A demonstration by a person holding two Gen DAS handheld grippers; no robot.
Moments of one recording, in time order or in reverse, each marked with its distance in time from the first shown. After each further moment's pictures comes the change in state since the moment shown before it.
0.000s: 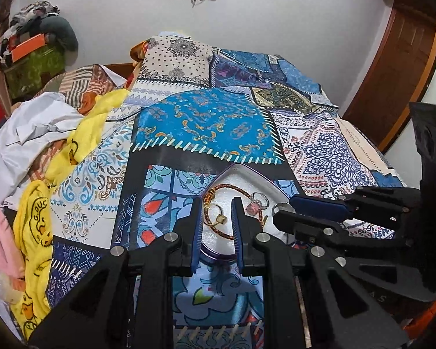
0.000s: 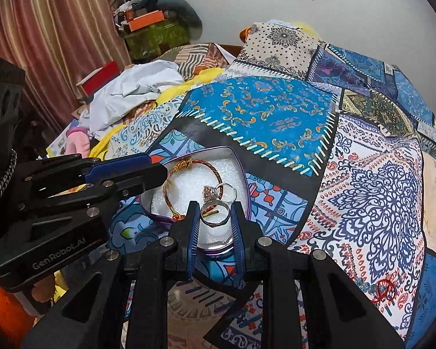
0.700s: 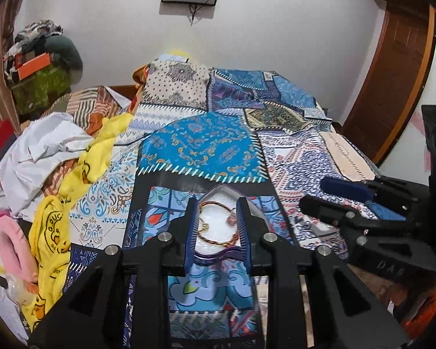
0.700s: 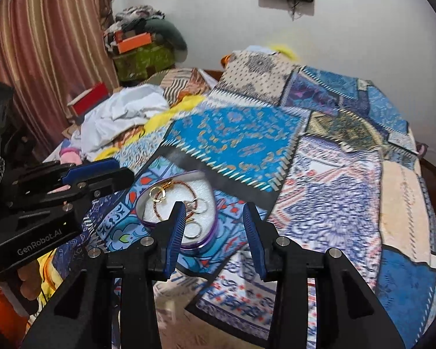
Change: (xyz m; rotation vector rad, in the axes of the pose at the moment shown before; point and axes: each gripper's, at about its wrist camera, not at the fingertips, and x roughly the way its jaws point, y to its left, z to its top) left arm -0.050 -0.029 0.011 0.043 -0.083 0.032; right arm -0.061 -0.018 0.002 0.044 -0.129 -0.095
